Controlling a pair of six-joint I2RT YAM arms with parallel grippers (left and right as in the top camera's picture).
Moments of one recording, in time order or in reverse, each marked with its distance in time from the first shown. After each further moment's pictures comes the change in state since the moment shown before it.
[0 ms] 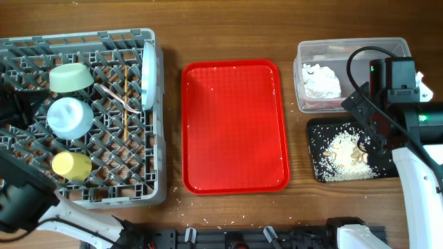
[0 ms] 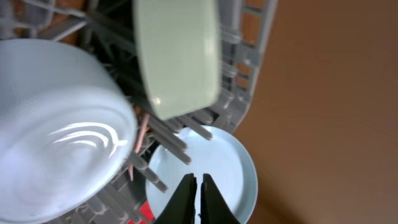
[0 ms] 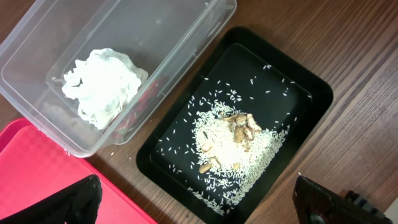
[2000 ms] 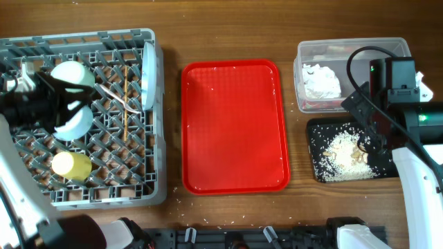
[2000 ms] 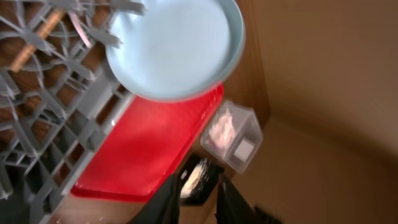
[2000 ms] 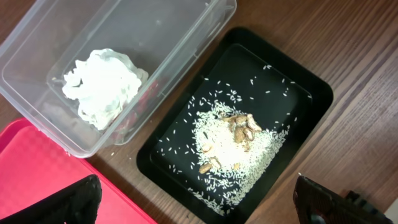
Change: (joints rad) left arm -0.278 -0.469 0.000 -0.425 -0.114 0.116; right arm 0.000 0.000 0.000 0.001 0.000 0.000
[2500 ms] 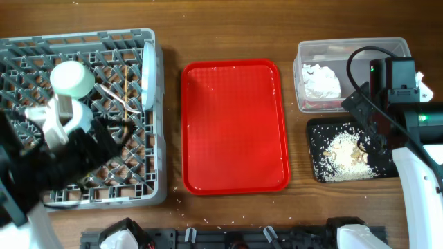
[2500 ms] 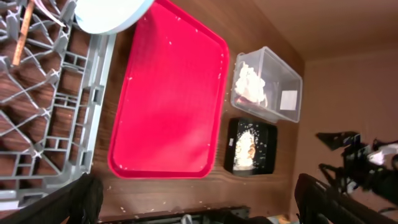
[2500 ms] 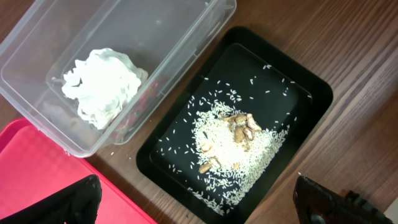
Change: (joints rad) left arm -0.094 -0.476 -0.116 -0.139 -0.075 0.281; right arm 0.000 0.000 0.000 -0.001 0.000 0.000
